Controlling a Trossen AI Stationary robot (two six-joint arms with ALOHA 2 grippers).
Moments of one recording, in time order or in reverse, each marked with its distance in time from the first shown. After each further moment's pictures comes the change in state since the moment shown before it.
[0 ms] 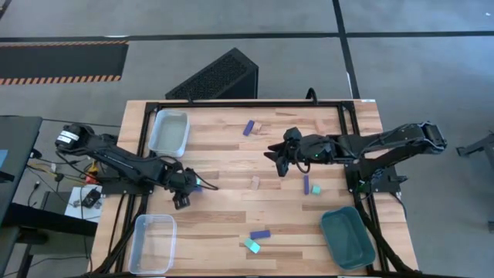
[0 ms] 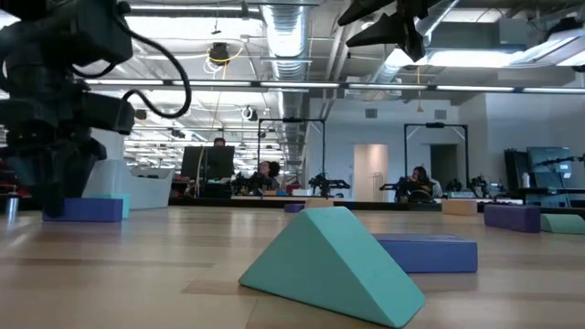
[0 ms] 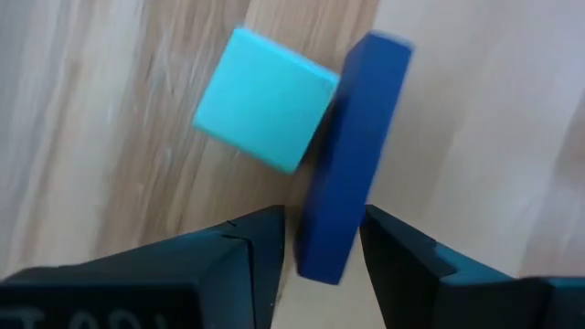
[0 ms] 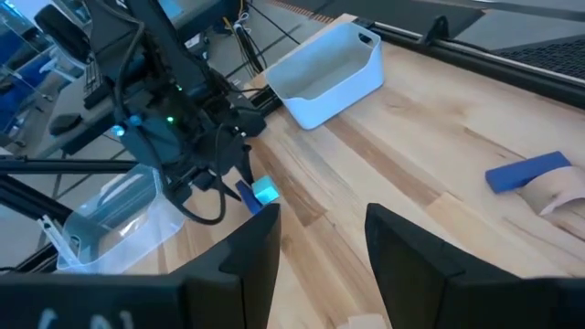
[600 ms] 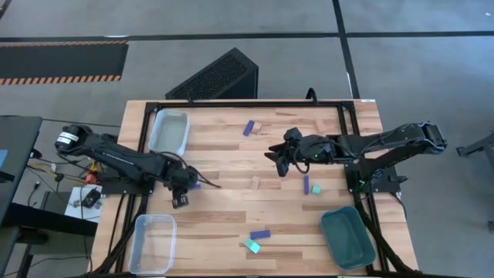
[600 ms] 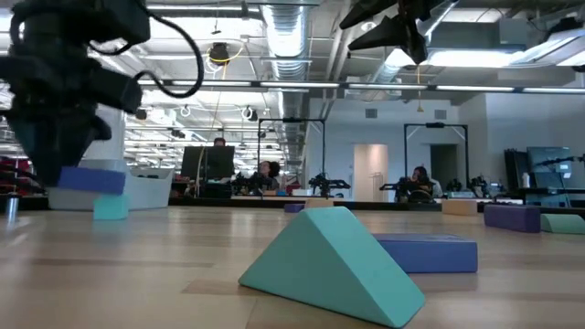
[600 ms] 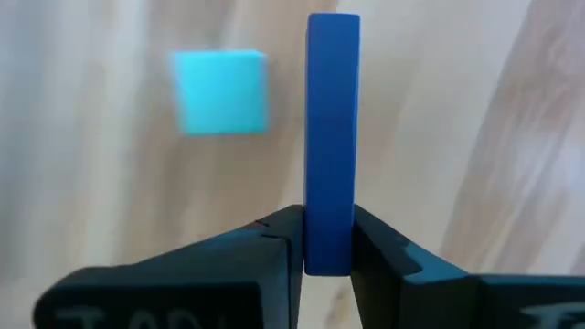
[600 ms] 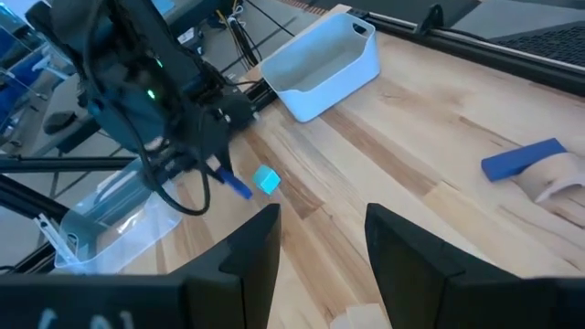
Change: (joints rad) left arm 0.060 0.000 0.198 -0.288 0.082 0.097; right arm 0.000 -0.003 0.000 -0.030 -0.003 0.028
